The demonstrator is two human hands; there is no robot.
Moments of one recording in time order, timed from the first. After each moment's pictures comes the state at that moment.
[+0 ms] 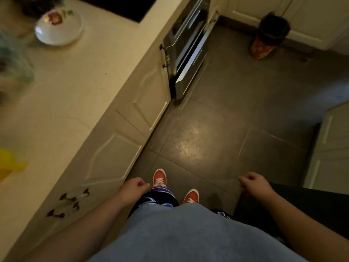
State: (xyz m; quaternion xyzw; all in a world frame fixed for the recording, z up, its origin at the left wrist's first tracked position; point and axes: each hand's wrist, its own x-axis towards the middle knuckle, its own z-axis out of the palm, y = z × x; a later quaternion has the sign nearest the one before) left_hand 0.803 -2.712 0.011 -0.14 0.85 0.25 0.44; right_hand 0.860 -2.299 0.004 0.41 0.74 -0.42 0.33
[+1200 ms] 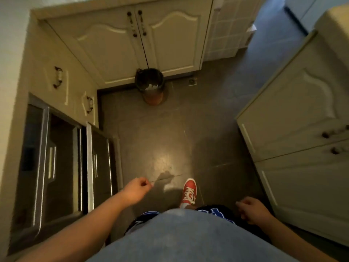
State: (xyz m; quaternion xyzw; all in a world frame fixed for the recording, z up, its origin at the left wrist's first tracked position) left_hand 0.333 -2.144 0.031 0.20 0.81 0.13 0.54; right_hand 0.685 -1.937 -0.011 0.65 0.54 -0.49 0.21
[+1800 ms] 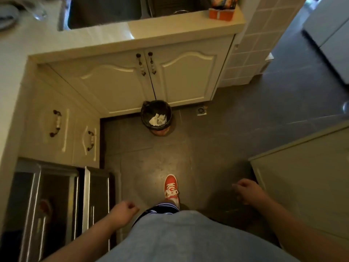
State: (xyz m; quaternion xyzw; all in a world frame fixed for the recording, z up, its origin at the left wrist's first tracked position) left_hand 0.124 -2.018 -0.013 0.14 0.84 0.06 0.53; right_hand 0.416 -1.682 -0.002 0.60 0.61 -0.49 0.17
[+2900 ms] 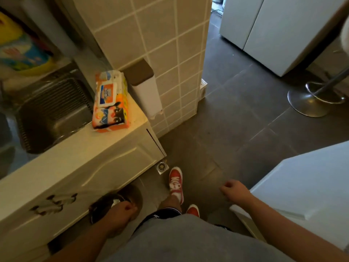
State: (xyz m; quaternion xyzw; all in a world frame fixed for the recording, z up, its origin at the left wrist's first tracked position) left_hand -0.034 -1.410 0.007 0.31 0.81 -0.05 0.49; right_hand 0.345 -1.238 -0.001 0.66 0.52 -0.53 0.09
